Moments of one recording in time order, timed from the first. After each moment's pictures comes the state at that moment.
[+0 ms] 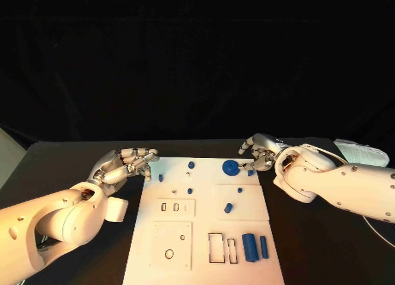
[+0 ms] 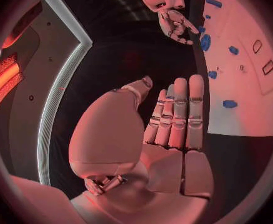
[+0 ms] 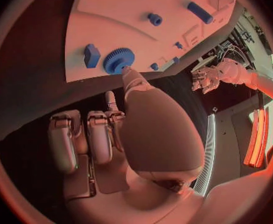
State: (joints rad) left arm 1.18 -0.94 -0.03 1.65 -0.06 -0.30 0.42; left_hand 1.39 -0.19 0.45 0.16 0.05 0.91 0.21 0.21 0.15 1.13 0.14 0.09 0.07 1.05 0.07 0.82 0.67 0.17 0.98 0.16 0.96 0.63; right arm 1.35 -0.93 -0.16 1.55 -1.29 -0.45 -0.33; right_hand 1.49 -0.21 0.10 0.29 0.28 0.82 0.18 0.24 0.39 1.46 0.09 1.54 1.31 1.46 0.01 1.55 1.31 0.01 1.47 0.11 1.57 1.31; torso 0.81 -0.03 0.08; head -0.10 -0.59
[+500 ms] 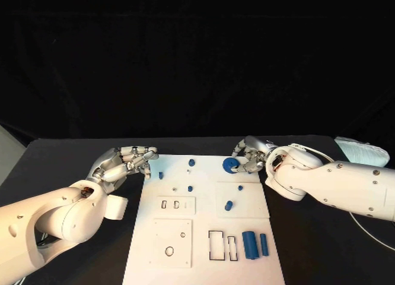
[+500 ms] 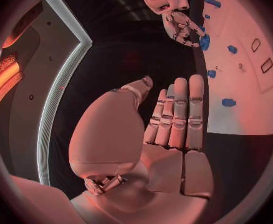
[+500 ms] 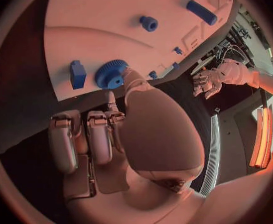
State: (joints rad) left arm 1.18 -0.94 -0.03 1.64 -0.06 -0.30 0.42; left_hand 1.39 -0.19 0.45 0.16 0.05 0.91 0.21 0.21 0.15 1.13 0.14 0.09 0.07 1.05 0.07 0.82 0.67 0.17 0.98 0.16 0.96 0.63; right arm 1.34 -0.87 -0.16 1.51 -1.26 -0.41 -0.35; right_hand 1.48 -0.20 0.10 0.29 0.29 0.82 0.18 0.26 0.39 1.46 0.09 1.55 1.31 1.47 0.01 1.55 1.31 0.01 1.47 0.11 1.57 1.31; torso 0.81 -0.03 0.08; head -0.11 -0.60
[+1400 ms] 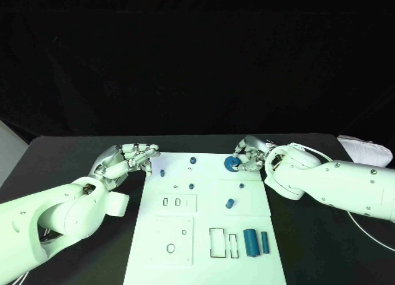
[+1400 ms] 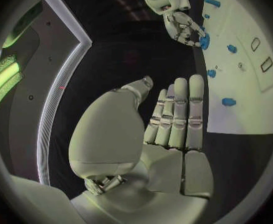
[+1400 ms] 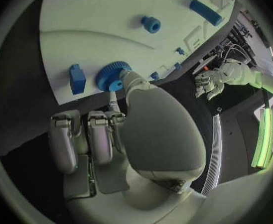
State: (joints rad) left arm 1.18 -0.94 -0.03 1.64 -0.06 -0.30 0.42; left_hand 1.39 -0.19 0.45 0.16 0.05 0.91 0.21 0.21 0.15 1.13 0.14 0.09 0.07 1.05 0.07 0.83 0.67 0.17 0.97 0.16 0.97 0.63; right arm 1.33 -0.85 -0.16 1.49 -1.26 -0.42 -0.37; right_hand 1.50 -0.19 0.25 0.28 0.30 0.93 0.15 0.28 0.36 1.46 0.07 1.56 1.31 1.47 0.00 1.56 1.31 0.01 1.47 0.11 1.57 1.31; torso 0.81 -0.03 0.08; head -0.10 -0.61
